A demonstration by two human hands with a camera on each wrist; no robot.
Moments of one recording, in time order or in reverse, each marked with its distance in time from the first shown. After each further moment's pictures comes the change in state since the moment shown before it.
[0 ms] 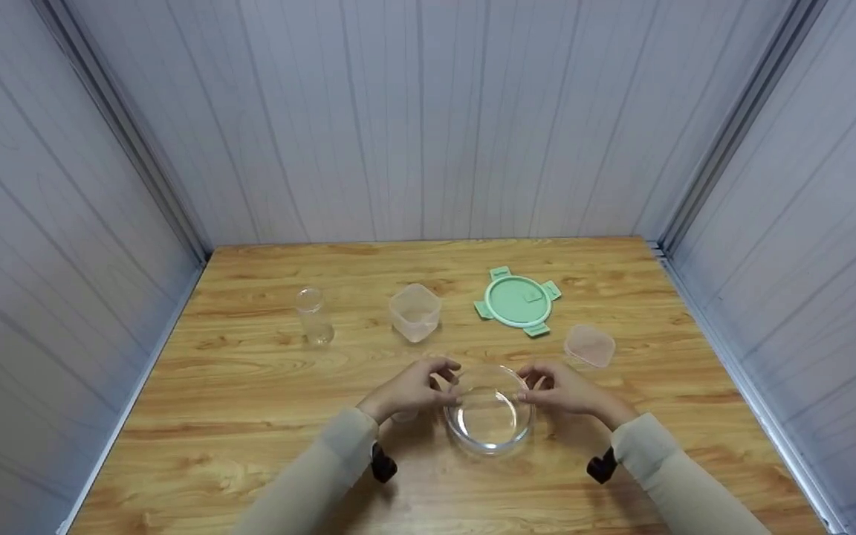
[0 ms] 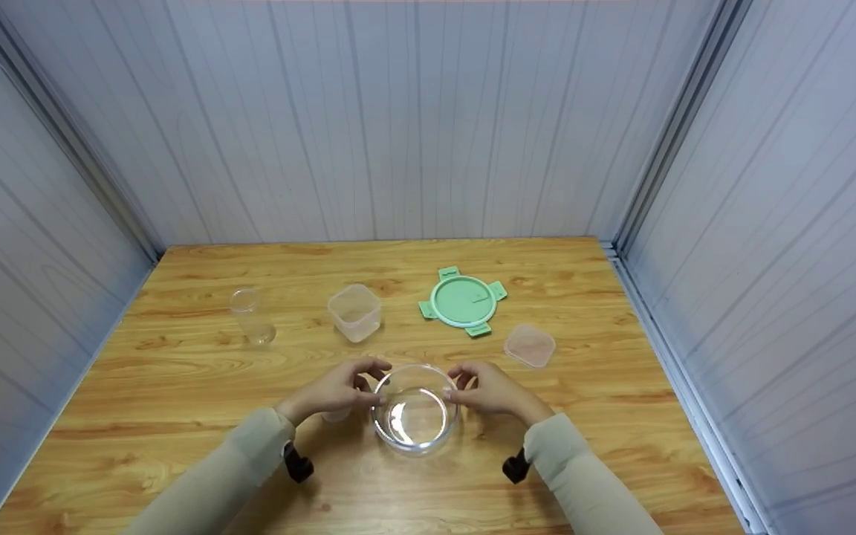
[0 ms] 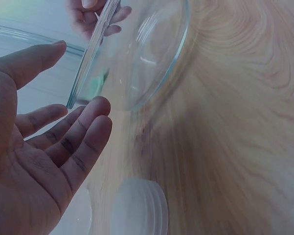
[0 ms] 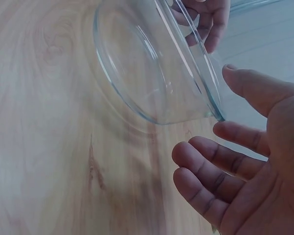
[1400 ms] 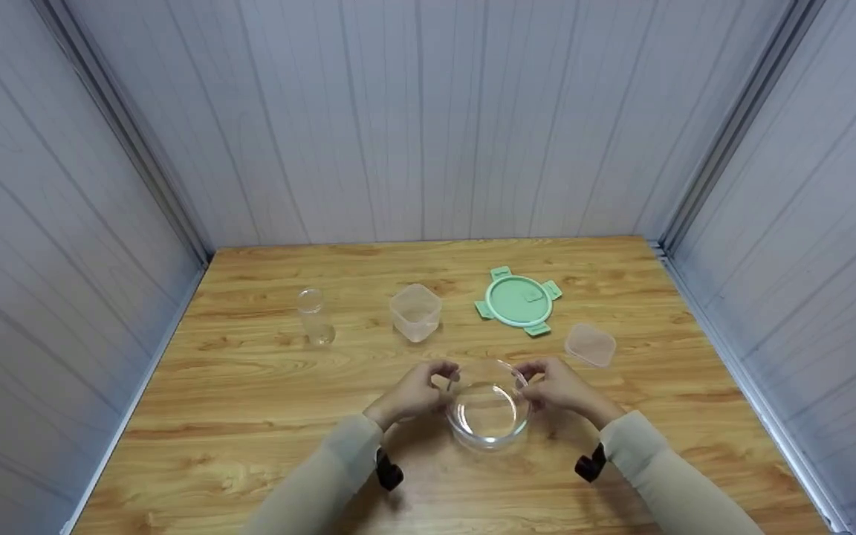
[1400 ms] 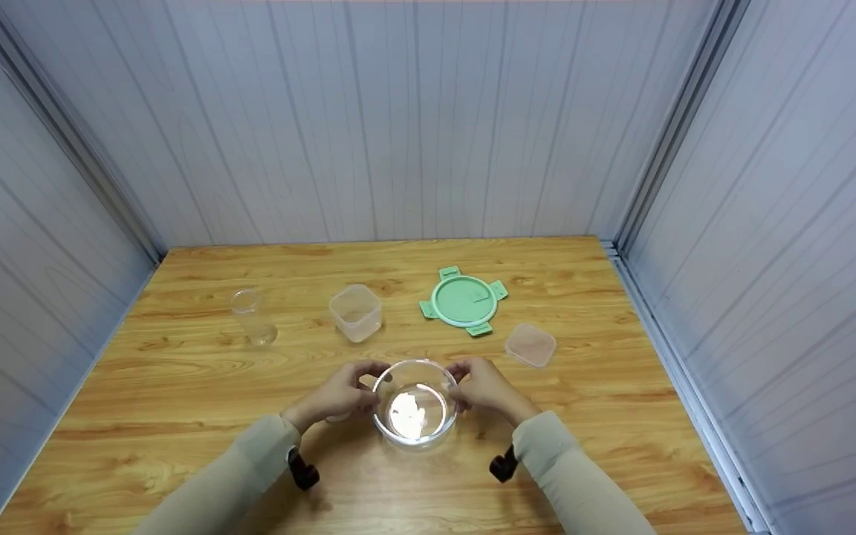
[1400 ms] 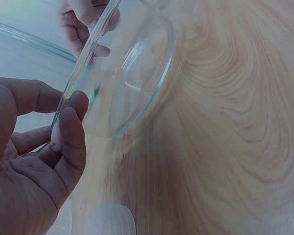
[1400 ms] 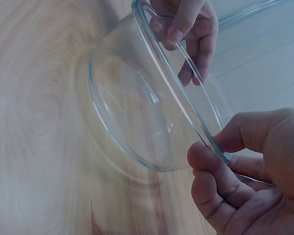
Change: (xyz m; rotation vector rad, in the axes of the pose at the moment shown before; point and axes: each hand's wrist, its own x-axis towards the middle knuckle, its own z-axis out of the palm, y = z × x) left_hand -0.001 -0.003 0.014 -0.187 0.064 -0.099; right_hand 0.011 -0.017 0.016 0.189 0.092 0.188
